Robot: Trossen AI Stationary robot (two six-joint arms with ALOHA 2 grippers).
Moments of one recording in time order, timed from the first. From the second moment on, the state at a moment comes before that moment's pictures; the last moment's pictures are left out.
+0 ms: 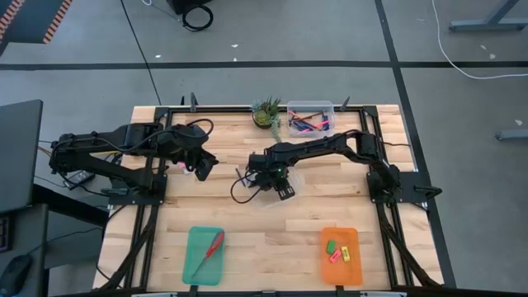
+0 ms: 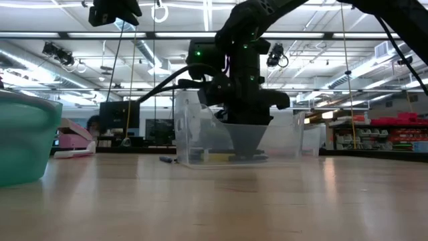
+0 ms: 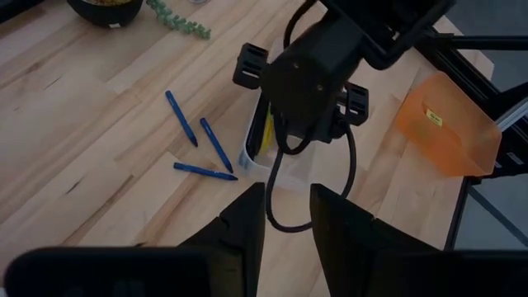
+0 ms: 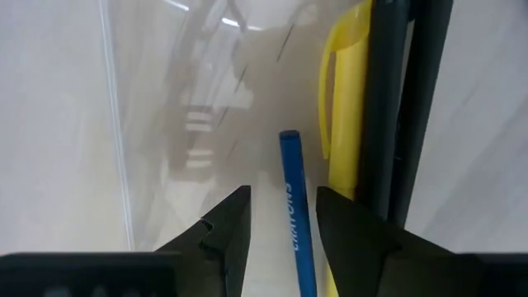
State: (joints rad) left arm 0.02 1.07 1.20 -0.92 -0.12 -0.67; right arm -0.08 2.19 1.64 -0.98 -0.09 -0.44
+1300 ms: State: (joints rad) left arm 0.02 1.07 1.20 -0.92 -0.11 -0.69; right arm -0.05 2.04 1.55 -0.84 -0.06 -0.25
